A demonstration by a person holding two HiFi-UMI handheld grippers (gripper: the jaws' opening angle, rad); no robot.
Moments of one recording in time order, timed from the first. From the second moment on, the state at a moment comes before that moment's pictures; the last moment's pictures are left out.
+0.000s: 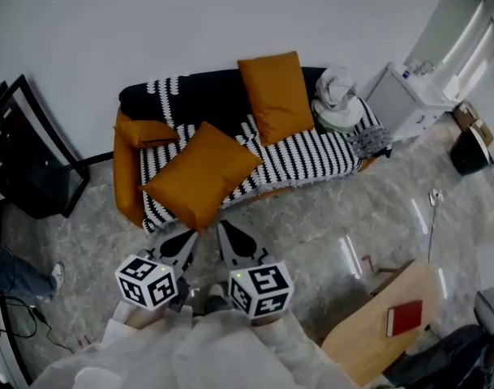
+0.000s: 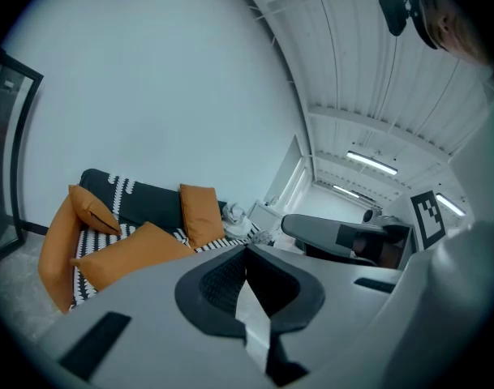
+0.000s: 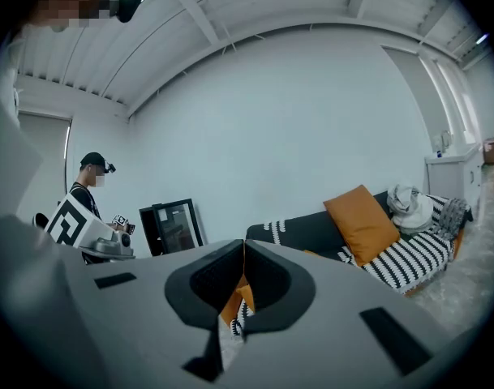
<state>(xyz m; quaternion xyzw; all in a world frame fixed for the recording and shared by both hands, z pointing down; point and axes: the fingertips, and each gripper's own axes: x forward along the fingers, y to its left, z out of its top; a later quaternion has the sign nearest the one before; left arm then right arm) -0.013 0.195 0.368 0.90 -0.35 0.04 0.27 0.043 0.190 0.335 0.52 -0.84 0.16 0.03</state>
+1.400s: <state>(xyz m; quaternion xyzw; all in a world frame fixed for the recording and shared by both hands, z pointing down) 0.007 0.121 0.374 0.89 -0.35 0.06 0.28 0.070 0.110 0.350 0.53 -0.83 0.20 0.03</state>
